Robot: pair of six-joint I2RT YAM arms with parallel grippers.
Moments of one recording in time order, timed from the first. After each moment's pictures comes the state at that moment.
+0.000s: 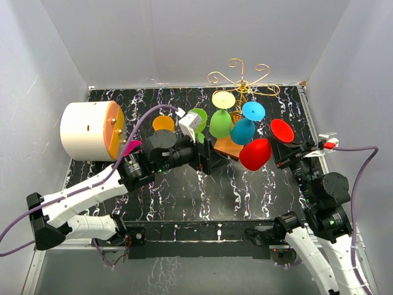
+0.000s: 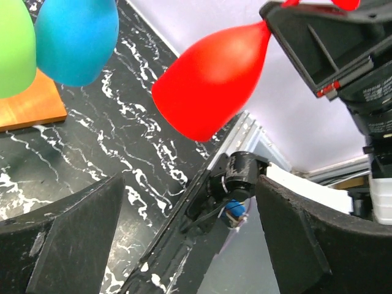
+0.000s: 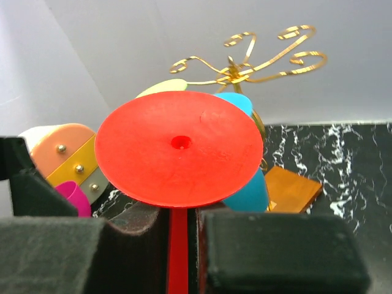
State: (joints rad) left arm -1.08 1.16 1.13 -0.19 0.02 -0.57; right arm 0.31 0.32 0.70 -0.17 -0.01 0.36
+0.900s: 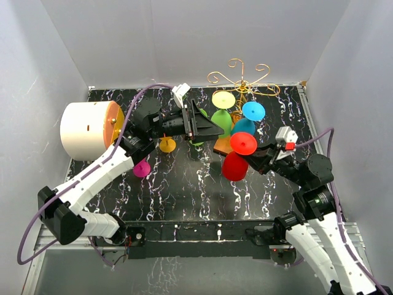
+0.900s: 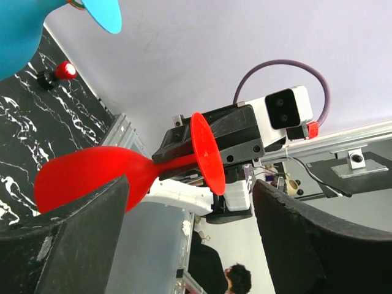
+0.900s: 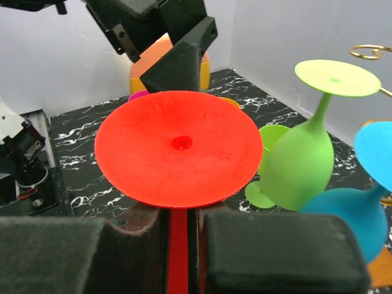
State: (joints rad) left arm -0.72 1.30 1.22 0.06 0.67 -1.12; right arm 0.31 0.49 0.69 0.00 -0.68 0.10
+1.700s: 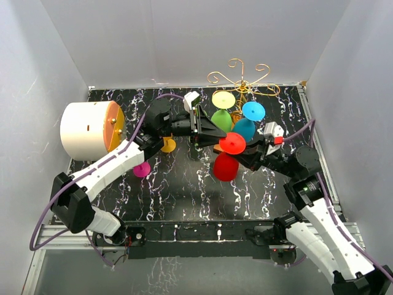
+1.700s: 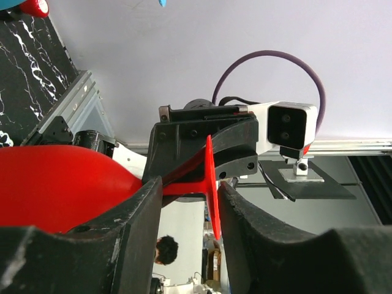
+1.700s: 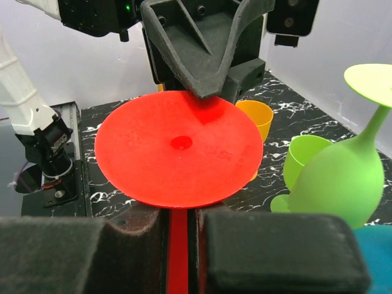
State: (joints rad) left arm -0.69 1.43 1.19 0.16 0.81 -1.40; right arm 0.35 0.63 0.63 0.22 -0.79 0.15
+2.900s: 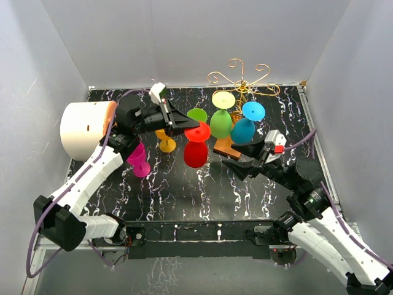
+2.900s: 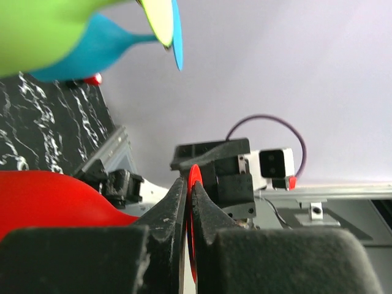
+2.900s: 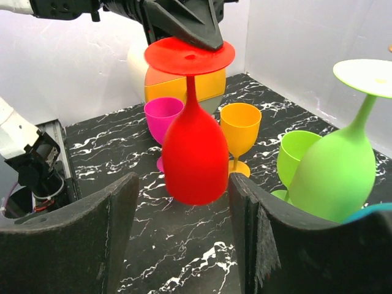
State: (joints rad) left arm -0.51 1.26 1.15 0.02 0.77 -1.31; right arm 0.59 0.54 0.63 0.11 -0.45 0.11
